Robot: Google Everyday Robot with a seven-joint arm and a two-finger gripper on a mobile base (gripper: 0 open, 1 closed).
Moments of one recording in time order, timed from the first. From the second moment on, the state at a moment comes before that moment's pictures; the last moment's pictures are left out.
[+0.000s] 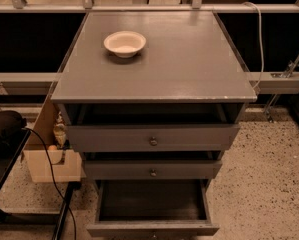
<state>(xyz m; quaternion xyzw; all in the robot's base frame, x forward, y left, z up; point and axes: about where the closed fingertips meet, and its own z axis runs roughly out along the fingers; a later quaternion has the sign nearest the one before) 0.374 -0.149 0.135 -0.62 0.49 -0.16 0.59</state>
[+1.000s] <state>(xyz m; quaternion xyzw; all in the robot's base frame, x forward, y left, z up) 0.393 -0.130 0.122 -0.61 0.48 -0.16 0.60</state>
